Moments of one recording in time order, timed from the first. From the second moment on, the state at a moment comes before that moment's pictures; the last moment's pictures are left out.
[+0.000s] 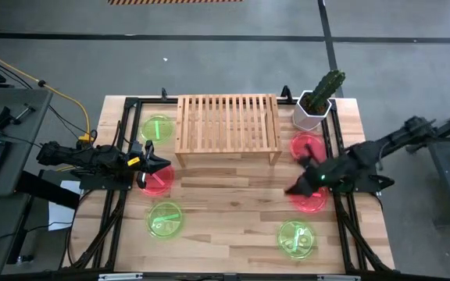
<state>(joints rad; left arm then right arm) -0.20 0.01 0.06 -0.04 -0.24 -0.35 0.46 0.87 0.76 -0.52 0.07 1.41</state>
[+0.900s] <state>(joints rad) -0.20 0.01 0.06 -0.04 -0.24 -0.35 0.53 1.57 0.90 -0.91 0.10 1.75</state>
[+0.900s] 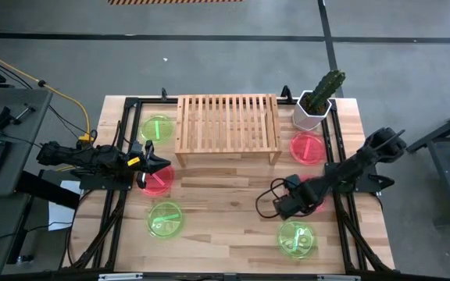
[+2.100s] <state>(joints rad) -0.20 0.01 0.06 -0.04 -0.24 -0.35 0.52 1.72 0.94 -1.02 0.10 1.77</state>
